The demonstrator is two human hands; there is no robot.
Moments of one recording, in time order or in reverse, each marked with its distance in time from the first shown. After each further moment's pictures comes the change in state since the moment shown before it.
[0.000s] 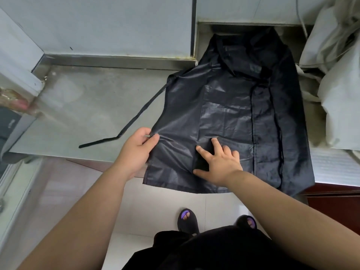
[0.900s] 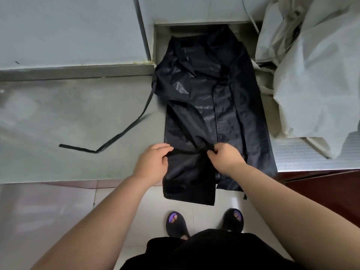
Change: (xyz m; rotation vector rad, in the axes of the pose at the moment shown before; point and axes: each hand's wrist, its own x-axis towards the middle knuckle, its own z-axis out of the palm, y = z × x) left_hand 0.013 -0.002 0.110 0.750 -0.181 0.371; right_hand -0.012 0.092 -0.009 0.699 0.096 0.337
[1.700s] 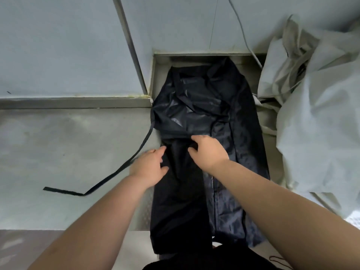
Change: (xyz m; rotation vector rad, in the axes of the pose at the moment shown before) left_hand 0.112 0.014 -0.032 0.174 -0.116 -0.130; right_hand 0.086 -0.078 -0.065 -0.183 0.072 -0.324
